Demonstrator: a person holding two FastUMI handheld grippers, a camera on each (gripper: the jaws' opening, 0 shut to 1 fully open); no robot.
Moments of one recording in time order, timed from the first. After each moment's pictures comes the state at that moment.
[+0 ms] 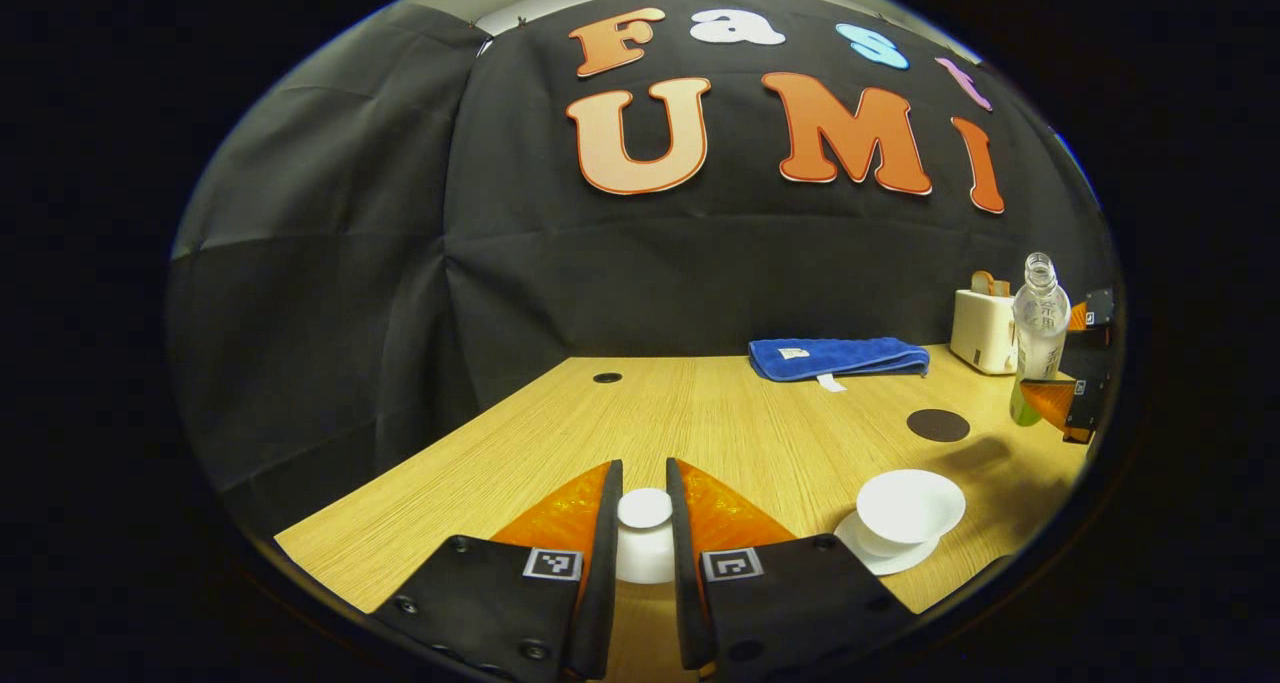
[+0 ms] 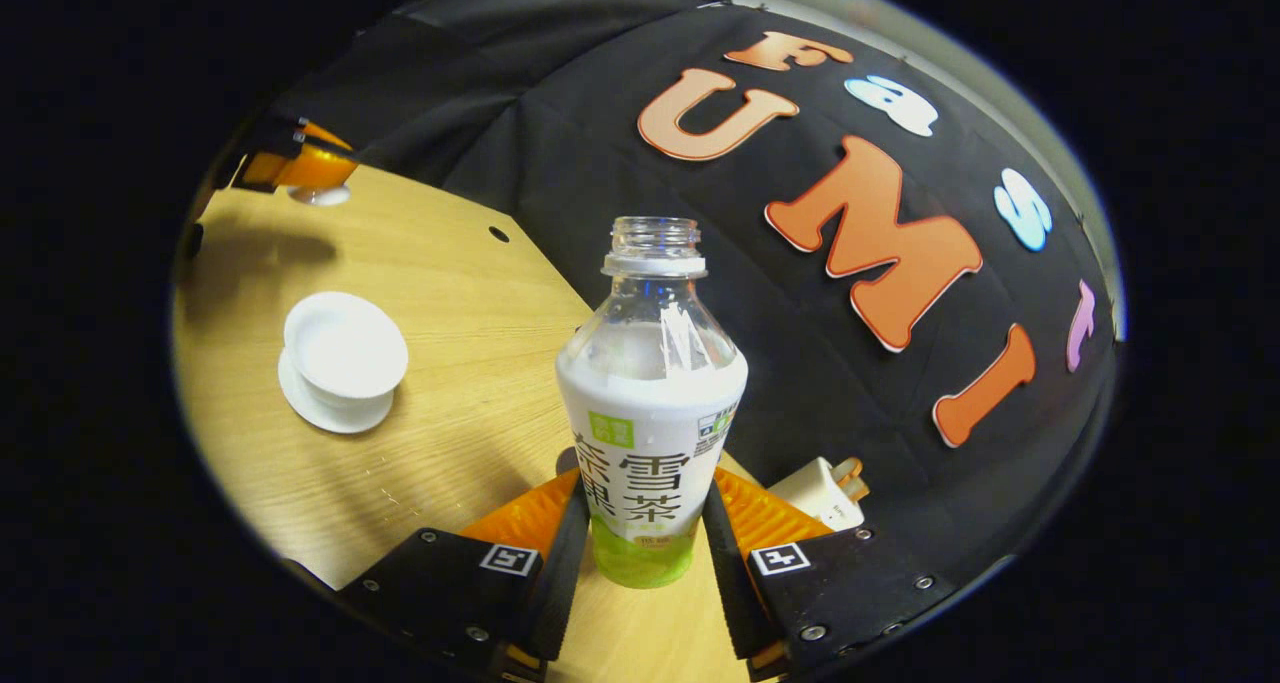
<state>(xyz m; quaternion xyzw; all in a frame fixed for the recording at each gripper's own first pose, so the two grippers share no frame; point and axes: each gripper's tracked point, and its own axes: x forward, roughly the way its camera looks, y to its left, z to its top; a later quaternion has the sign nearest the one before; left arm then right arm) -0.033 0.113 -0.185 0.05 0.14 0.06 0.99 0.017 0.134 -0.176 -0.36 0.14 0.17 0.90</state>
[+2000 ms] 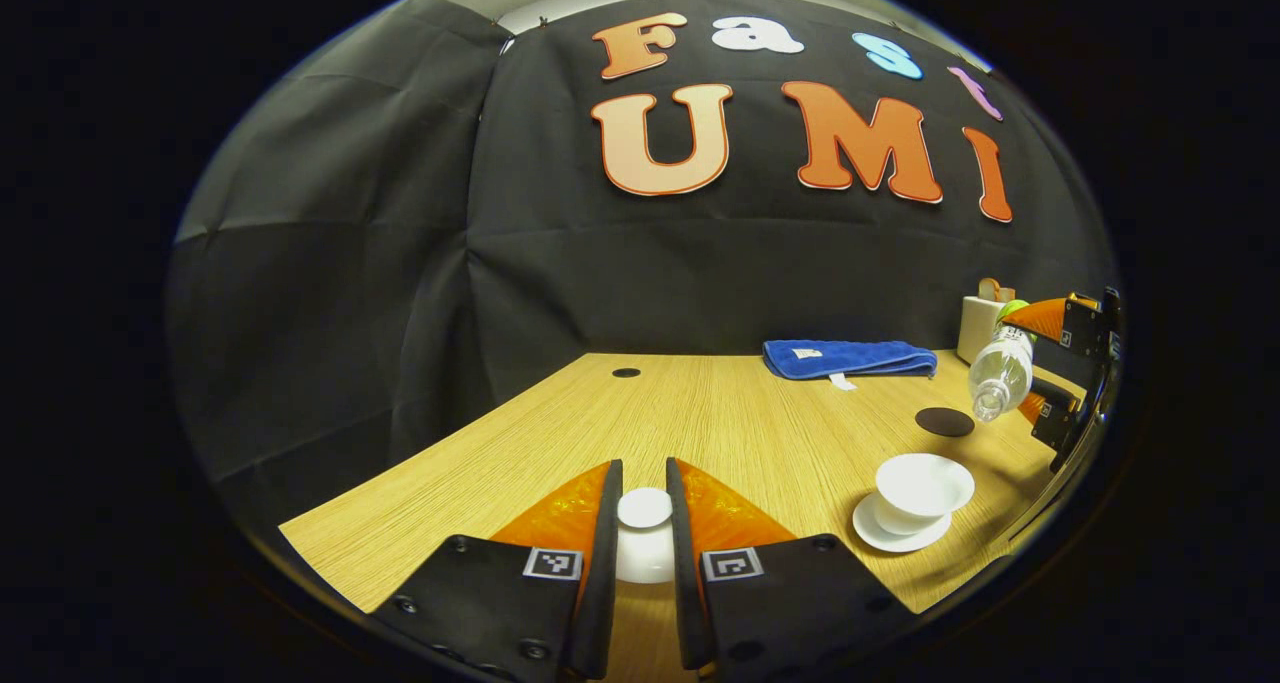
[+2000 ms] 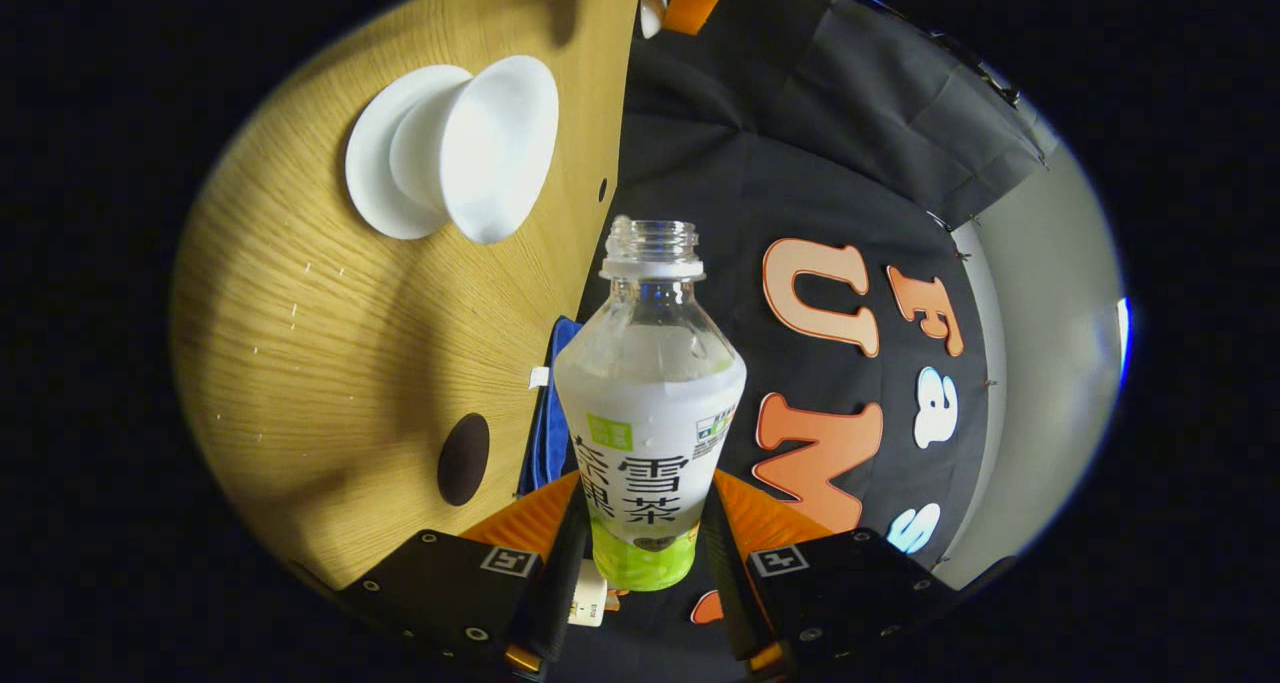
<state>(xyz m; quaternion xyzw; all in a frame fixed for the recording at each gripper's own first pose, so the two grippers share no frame) -0.055 0.137 -0.191 0.04 0.14 0.07 0.99 0.033 0.183 -0.160 -0.72 -0.09 0.14 0.68</state>
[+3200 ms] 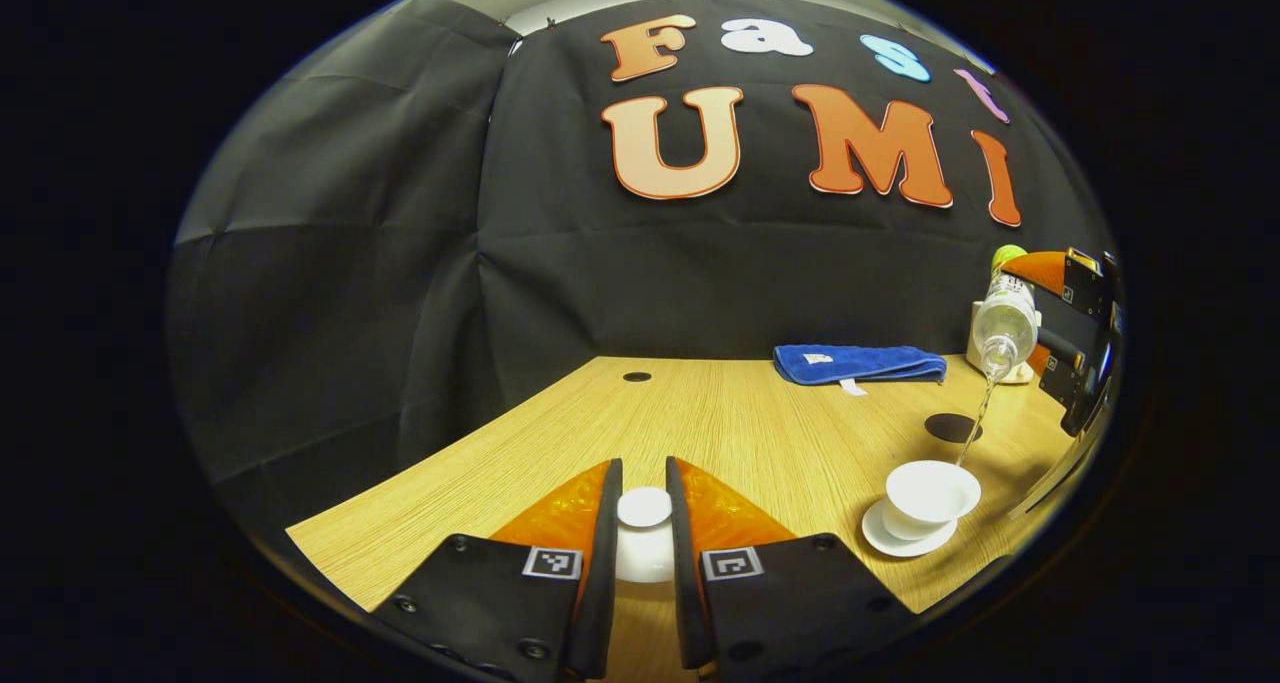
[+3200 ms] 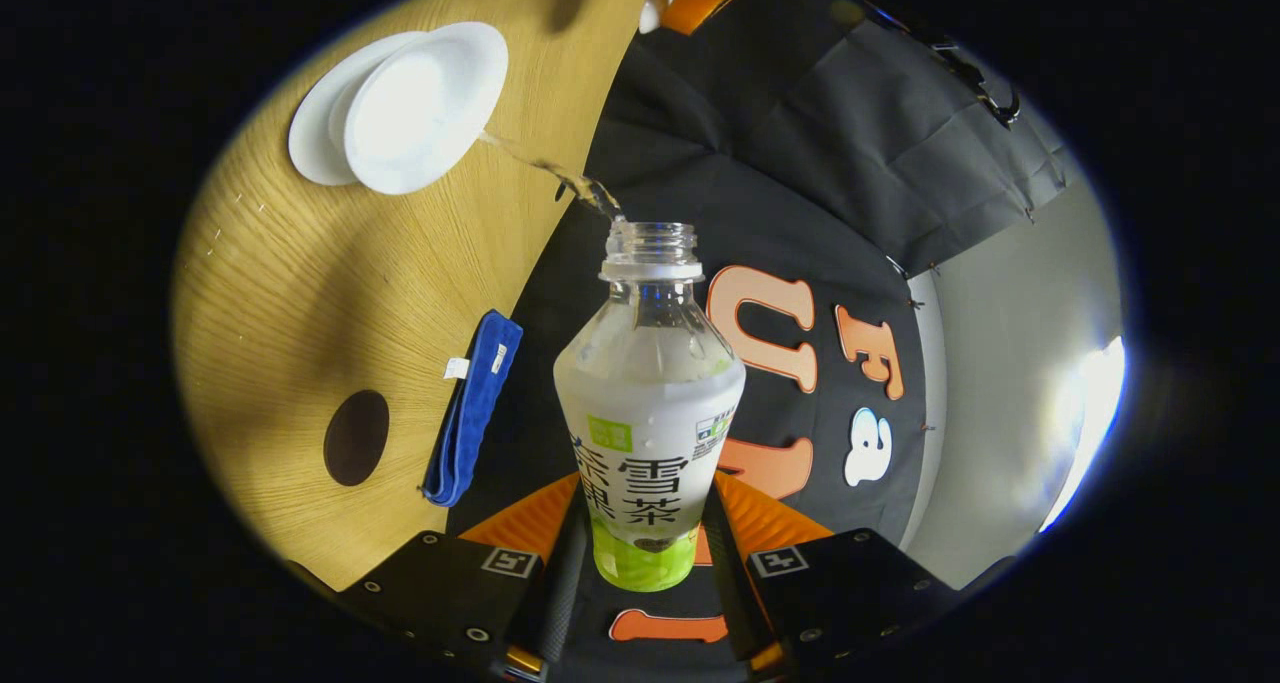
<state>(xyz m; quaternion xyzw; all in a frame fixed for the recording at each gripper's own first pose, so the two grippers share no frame) -0.050 0.148 -0.183 0.04 0.13 0.08 0.99 0.053 0.196 -0.106 -0.75 -0.19 0.10 0.63</state>
